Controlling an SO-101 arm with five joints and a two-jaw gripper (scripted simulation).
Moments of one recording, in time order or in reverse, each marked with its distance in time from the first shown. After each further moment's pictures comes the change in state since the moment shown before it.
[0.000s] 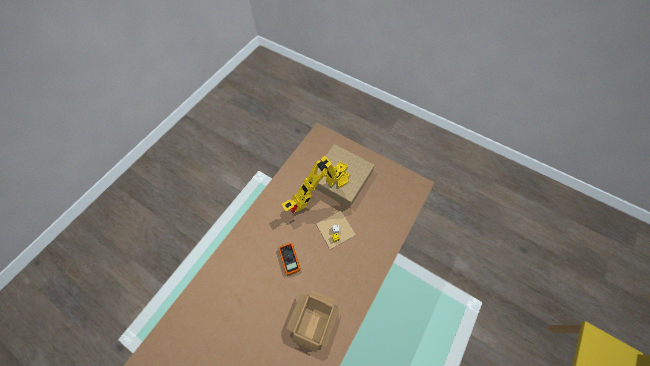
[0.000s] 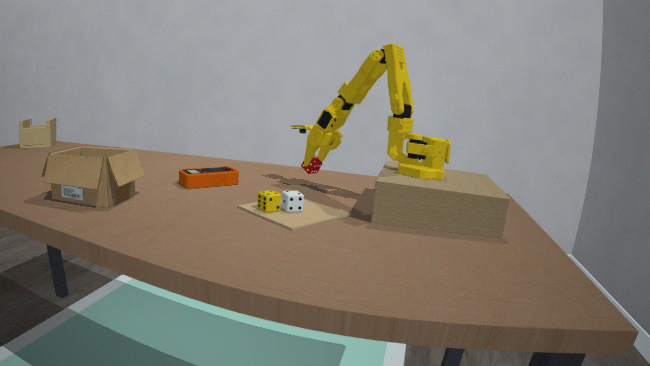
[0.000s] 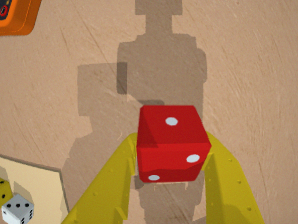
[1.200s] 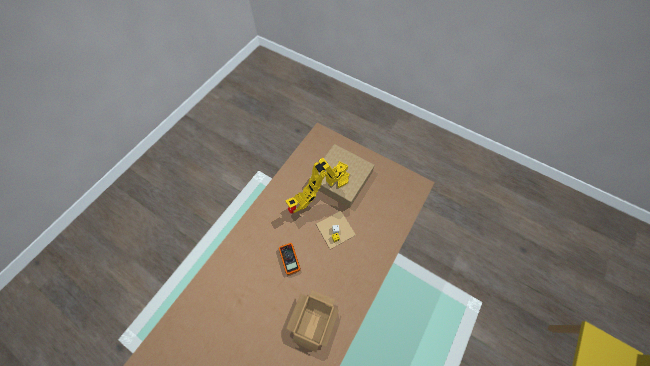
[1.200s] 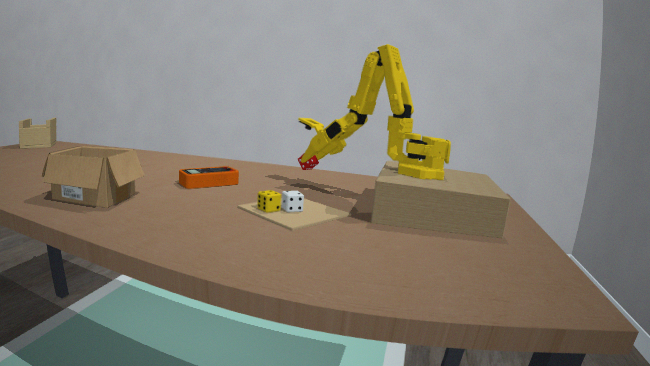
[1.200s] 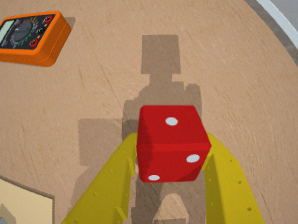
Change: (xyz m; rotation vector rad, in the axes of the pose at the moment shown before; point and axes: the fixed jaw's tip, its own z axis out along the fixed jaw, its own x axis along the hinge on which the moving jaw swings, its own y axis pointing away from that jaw) arm -0.011 0.001 -0.002 -0.023 -0.352 -0.031
